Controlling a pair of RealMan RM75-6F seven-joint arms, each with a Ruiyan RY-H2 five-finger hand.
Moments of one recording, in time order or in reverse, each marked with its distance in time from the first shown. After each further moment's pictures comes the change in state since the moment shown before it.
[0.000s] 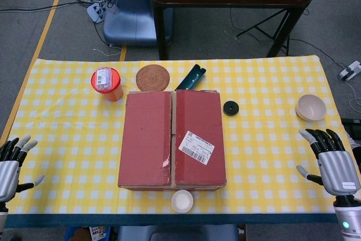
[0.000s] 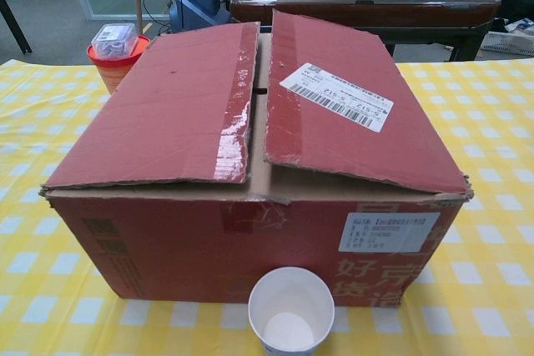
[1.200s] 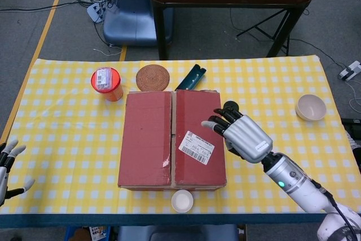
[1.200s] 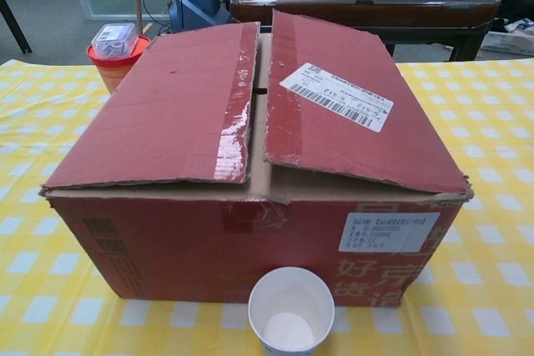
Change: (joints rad) left arm 0.051 0.019 0.015 0.010 -0.004 0.056 -0.033; right arm 0.532 0.135 0.228 -0.312 0.065 -0.594 -0.116
